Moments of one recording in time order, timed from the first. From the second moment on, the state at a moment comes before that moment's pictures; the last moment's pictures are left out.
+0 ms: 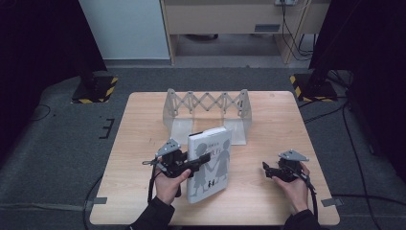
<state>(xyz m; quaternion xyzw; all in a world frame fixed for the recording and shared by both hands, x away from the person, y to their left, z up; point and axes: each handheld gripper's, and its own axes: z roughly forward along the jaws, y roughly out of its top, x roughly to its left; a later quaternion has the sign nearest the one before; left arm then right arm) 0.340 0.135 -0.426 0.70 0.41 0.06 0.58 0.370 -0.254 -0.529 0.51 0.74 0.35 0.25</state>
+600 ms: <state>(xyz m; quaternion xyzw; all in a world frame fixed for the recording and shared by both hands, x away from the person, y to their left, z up) 0.346 0.178 -0.405 0.68 0.45 0.13 0.57 0.374 -0.255 -0.538 0.52 0.75 0.32 0.23</state>
